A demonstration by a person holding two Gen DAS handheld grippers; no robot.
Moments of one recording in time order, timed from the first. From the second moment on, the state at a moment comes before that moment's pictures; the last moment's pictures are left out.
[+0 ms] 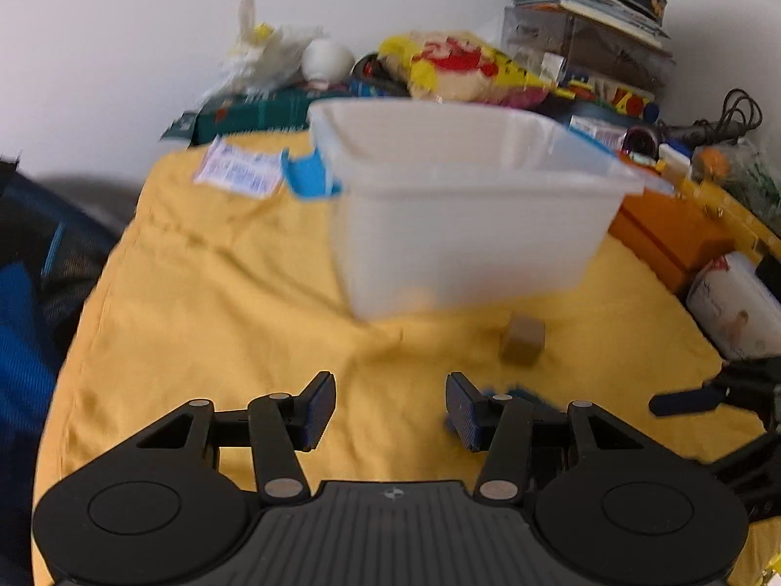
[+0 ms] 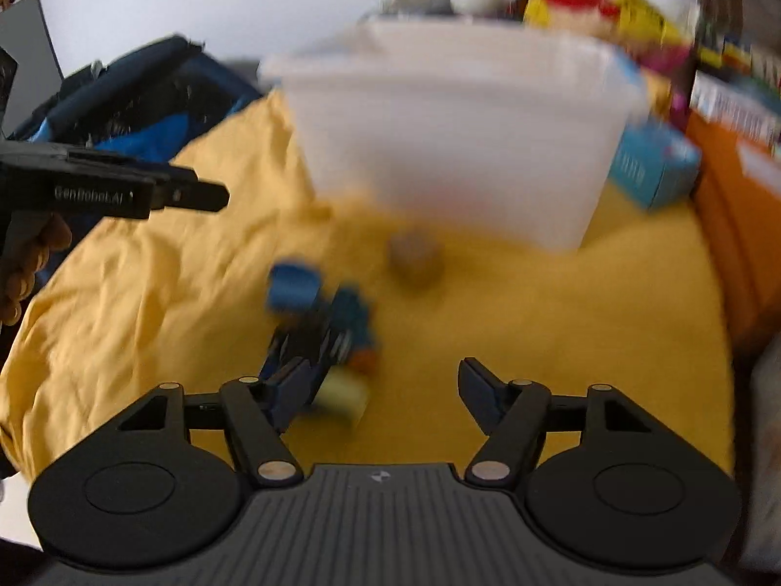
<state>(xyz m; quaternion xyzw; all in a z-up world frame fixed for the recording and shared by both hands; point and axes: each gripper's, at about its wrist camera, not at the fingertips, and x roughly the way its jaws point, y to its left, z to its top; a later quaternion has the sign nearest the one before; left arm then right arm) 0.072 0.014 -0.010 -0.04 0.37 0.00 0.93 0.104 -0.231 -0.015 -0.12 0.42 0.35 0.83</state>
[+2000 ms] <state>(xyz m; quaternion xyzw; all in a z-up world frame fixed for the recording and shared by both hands) 0.028 0.007 -0.052 -0.04 0.40 -0.02 0.92 0.070 -0.176 -0.040 -0.17 0.38 0.43 0.81</state>
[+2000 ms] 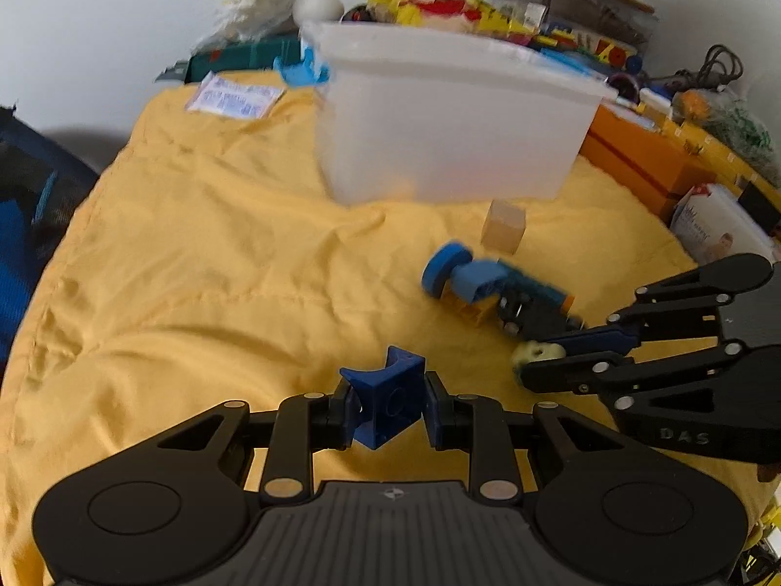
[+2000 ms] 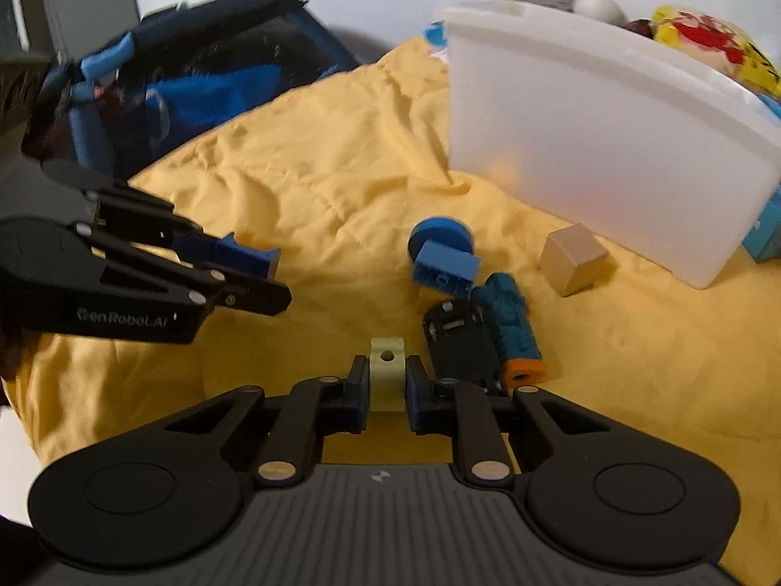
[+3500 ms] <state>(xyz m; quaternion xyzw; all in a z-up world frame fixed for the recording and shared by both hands) 0.235 0.011 0.111 -0.03 0.31 0.02 0.95 0.269 -0.204 0.120 -0.05 0.29 0.31 0.91</state>
